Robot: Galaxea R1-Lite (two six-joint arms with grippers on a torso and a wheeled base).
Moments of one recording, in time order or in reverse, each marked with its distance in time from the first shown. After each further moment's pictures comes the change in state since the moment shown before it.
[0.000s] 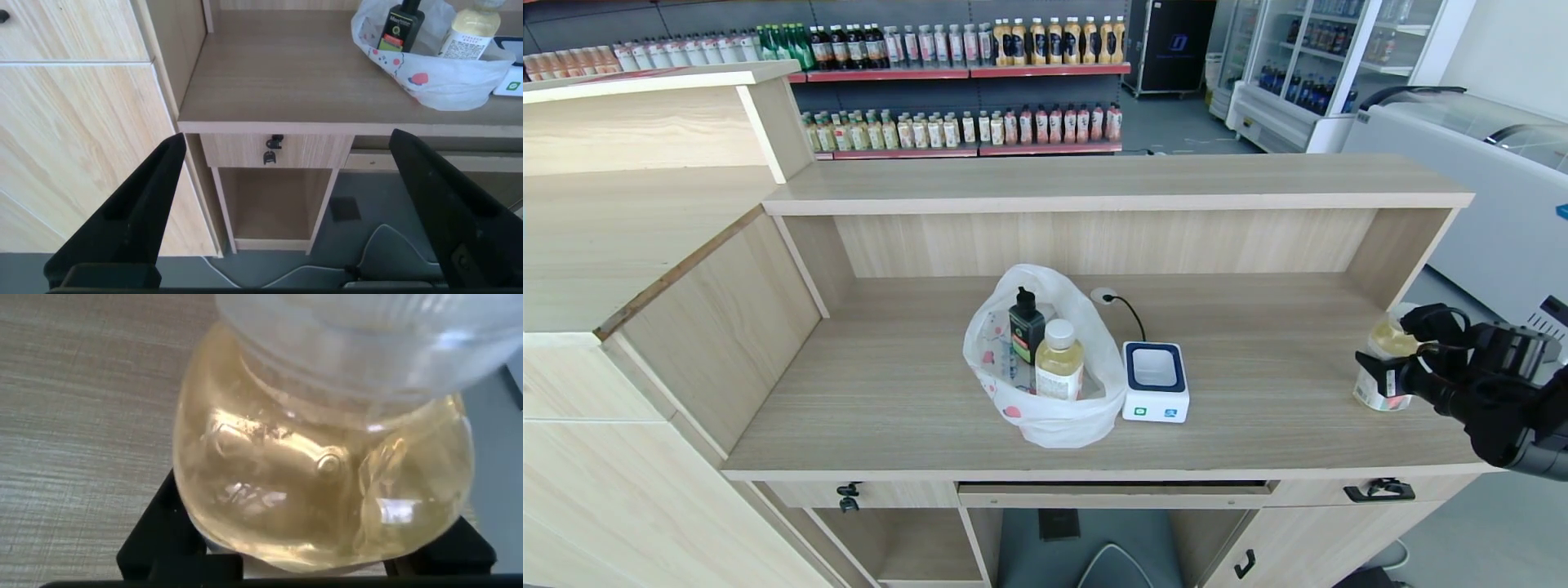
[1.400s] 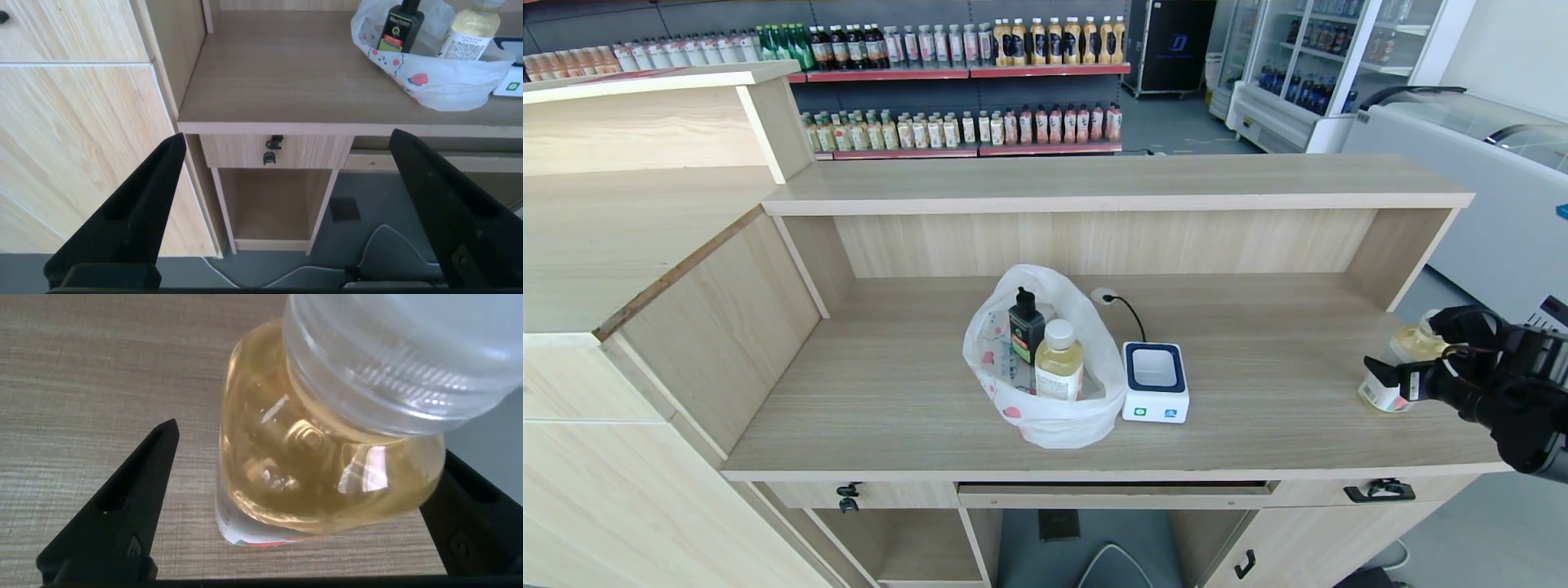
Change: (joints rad) left arm 0.000 0.000 0.000 0.000 0.000 0.000; right arm -0.045 -0.053 0.060 0.002 0.005 0.051
